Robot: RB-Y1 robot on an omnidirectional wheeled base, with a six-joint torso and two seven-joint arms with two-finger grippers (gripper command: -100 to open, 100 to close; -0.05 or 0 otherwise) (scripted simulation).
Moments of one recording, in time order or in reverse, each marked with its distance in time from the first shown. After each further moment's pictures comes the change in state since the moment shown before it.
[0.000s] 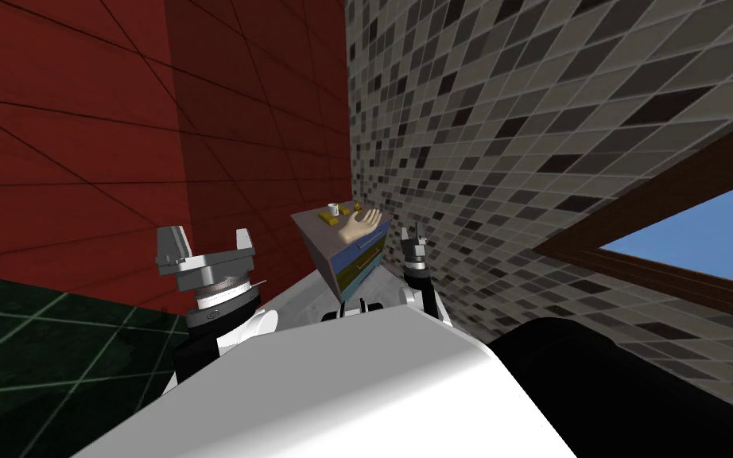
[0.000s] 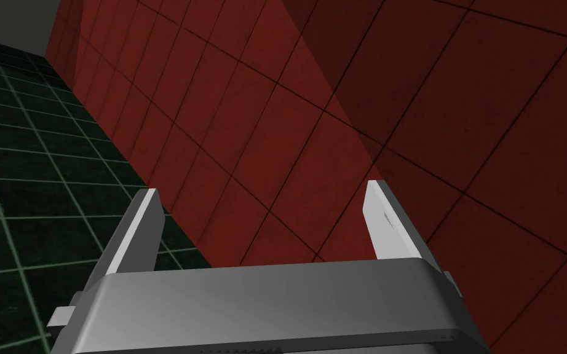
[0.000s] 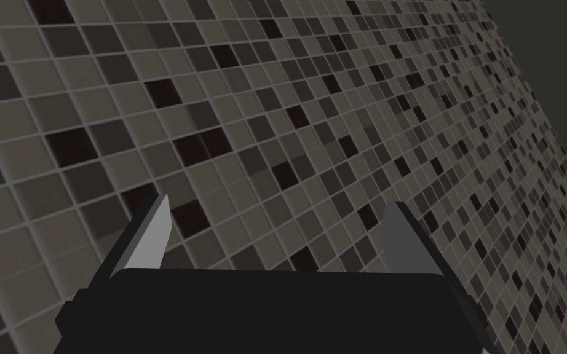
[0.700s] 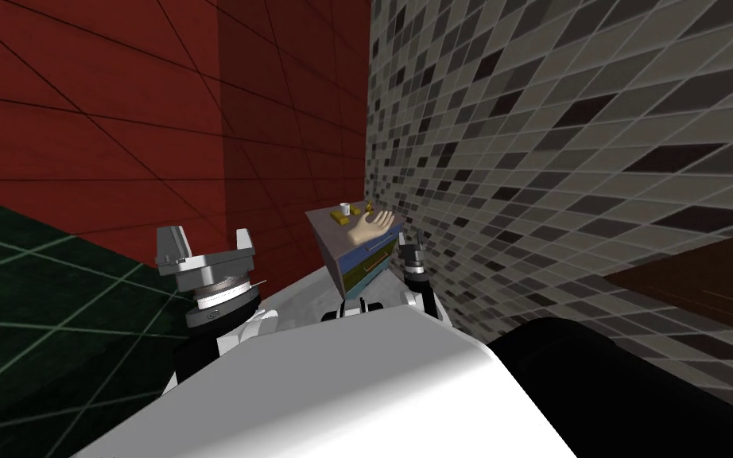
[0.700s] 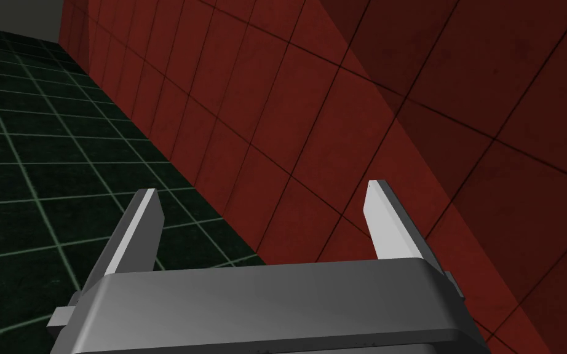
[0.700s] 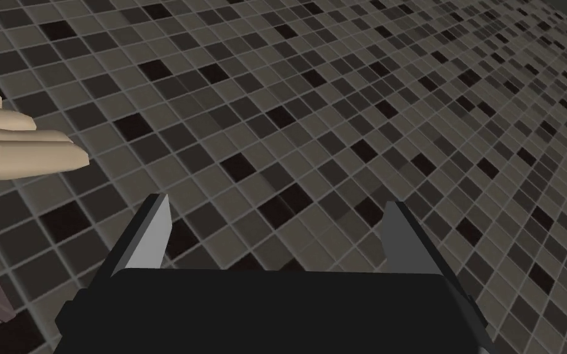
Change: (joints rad) left arm 0.000 0.000 0.000 0.000 0.000 0.000 0.000; right arm -0.003 -0.090 0.005 0.121 -0.092 -0.117 -0.188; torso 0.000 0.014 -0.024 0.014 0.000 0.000
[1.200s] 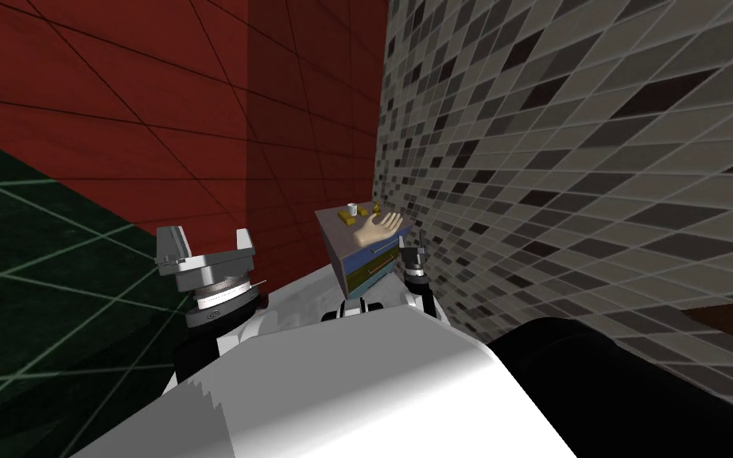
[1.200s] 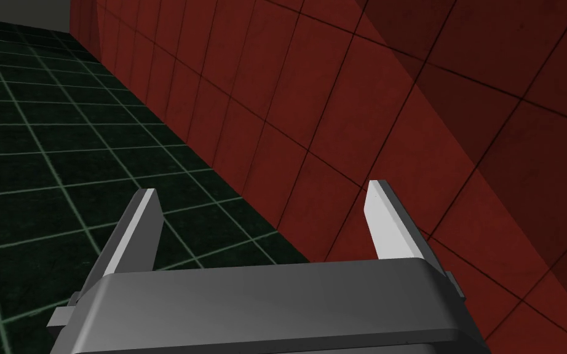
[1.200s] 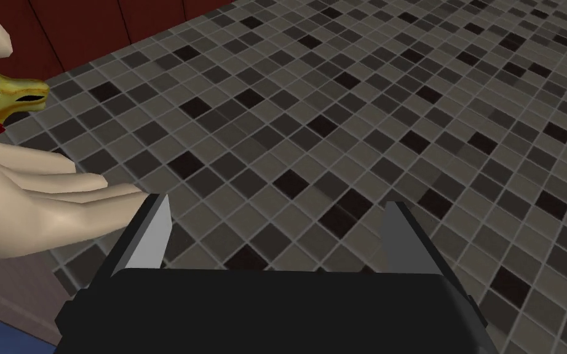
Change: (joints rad) left arm 0.000 0.000 0.000 0.000 0.000 0.000 0.000; right arm -0.004 -0.024 0.002 0.084 -0.061 -0.079 -0.137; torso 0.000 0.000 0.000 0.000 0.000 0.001
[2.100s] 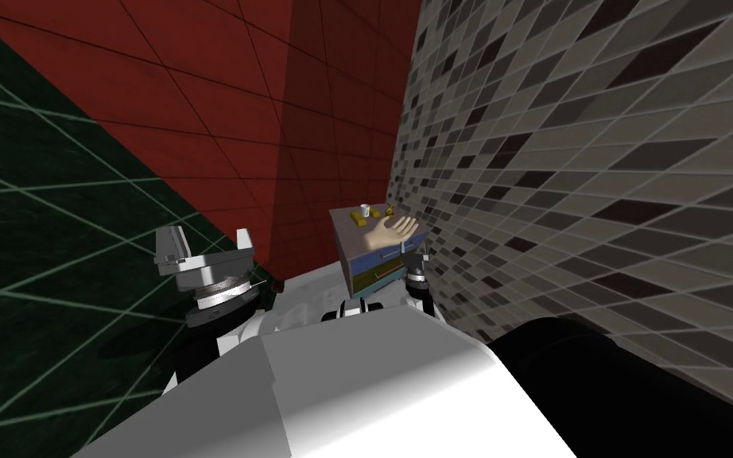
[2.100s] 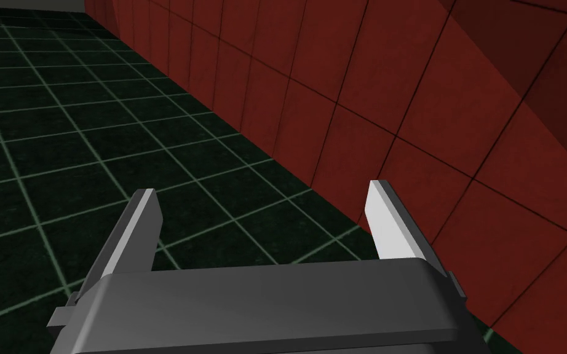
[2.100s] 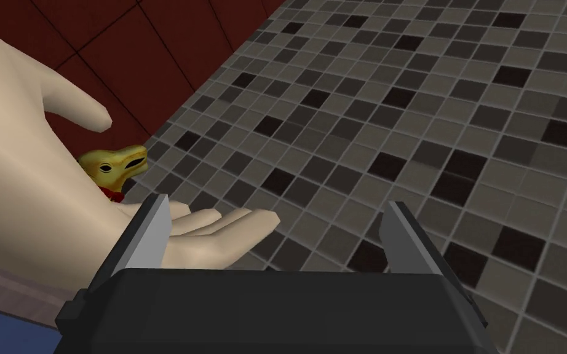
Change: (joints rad) left arm 0.000 0.000 0.000 0.000 0.000 0.000 0.000; right arm -0.003 -0.024 0.000 0.151 -0.109 -0.139 -0.241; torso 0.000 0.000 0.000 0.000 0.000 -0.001
